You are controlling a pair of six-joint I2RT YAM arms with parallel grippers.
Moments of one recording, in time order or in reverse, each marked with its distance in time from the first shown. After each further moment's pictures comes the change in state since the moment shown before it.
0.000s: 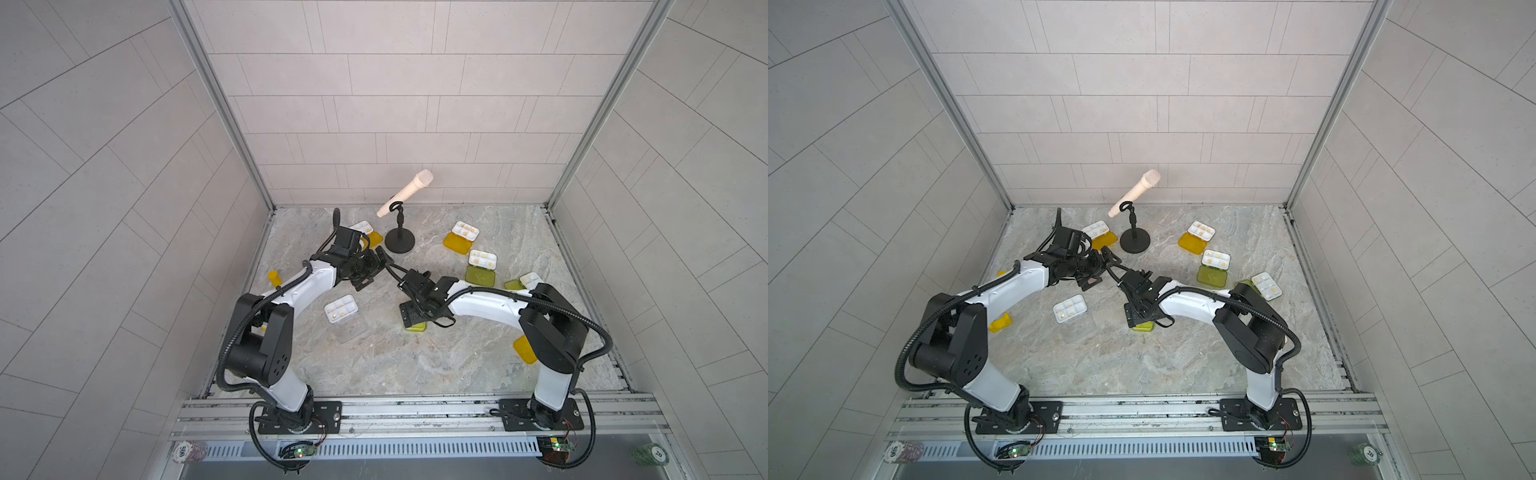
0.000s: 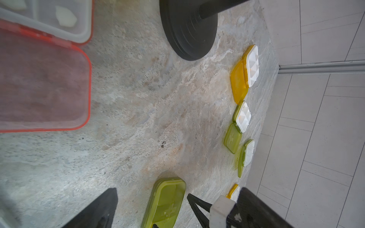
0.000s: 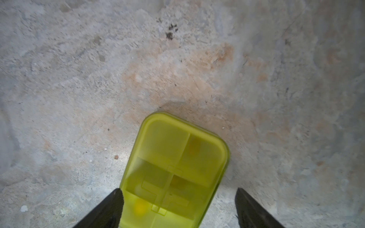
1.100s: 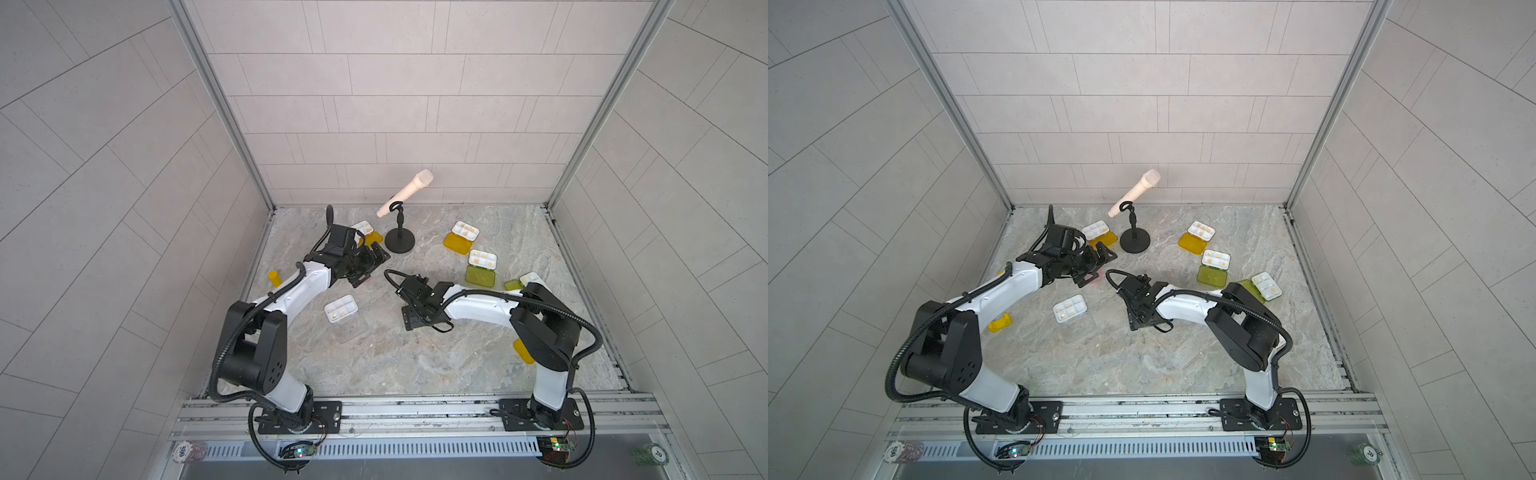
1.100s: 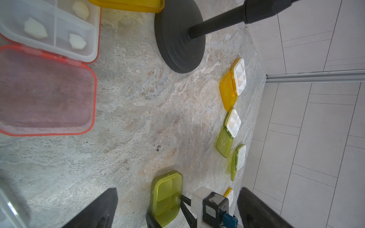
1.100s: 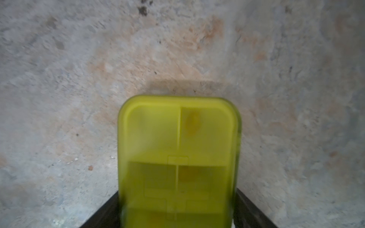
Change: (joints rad) left arm 0.021 -0.045 -0.005 0.008 -0.005 -0.007; right arm 0.010 0.043 -0.025 0.020 0.056 0.064
